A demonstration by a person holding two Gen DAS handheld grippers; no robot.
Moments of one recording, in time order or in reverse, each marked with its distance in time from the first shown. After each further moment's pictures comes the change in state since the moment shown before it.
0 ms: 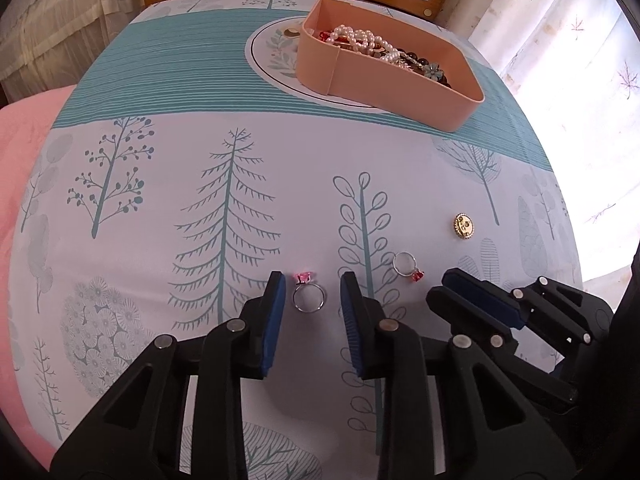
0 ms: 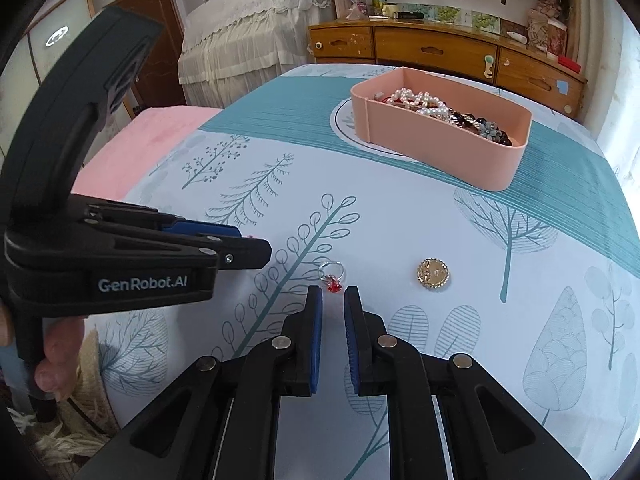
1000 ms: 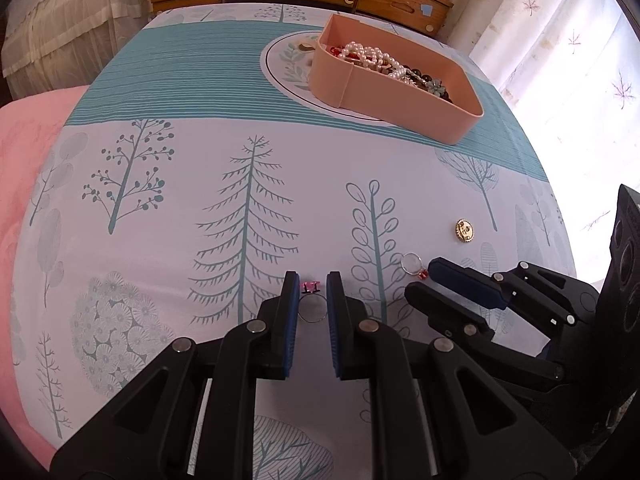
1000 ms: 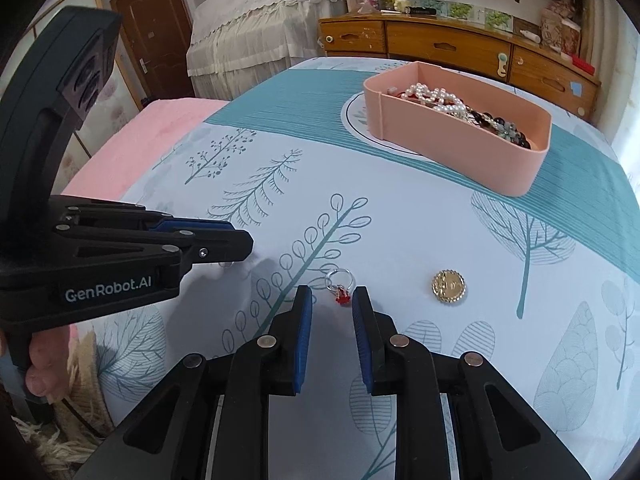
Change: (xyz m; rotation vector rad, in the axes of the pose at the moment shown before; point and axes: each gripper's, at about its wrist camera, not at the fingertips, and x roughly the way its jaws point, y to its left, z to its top) left arm -0.013 0.015 -0.007 -0.026 -0.056 -0.025; right arm 0.017 0.005 0.010 -0.043 0.031 0.013
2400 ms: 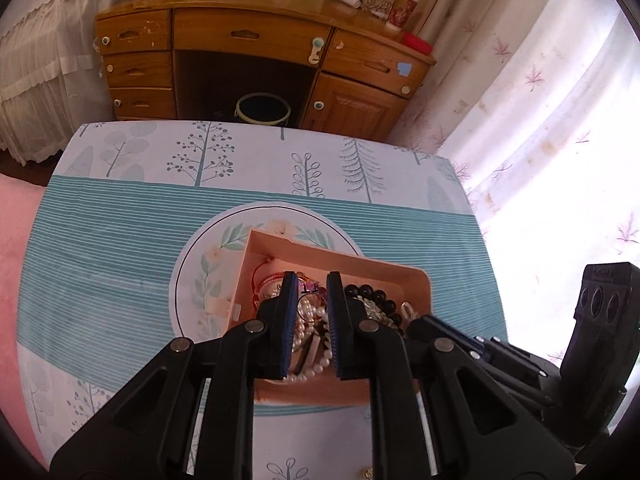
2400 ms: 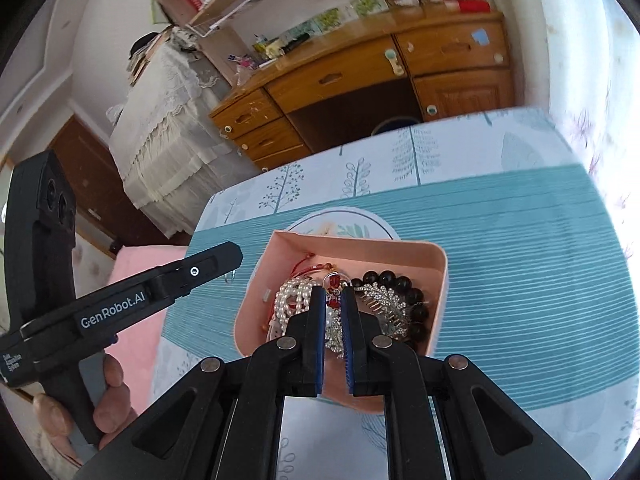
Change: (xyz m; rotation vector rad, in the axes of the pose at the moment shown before) left arm 0.030 -0.061 0.253 0.016 -0.078 -0.098; right arm -0.010 -0.200 0.174 0.549 -0.109 0.050
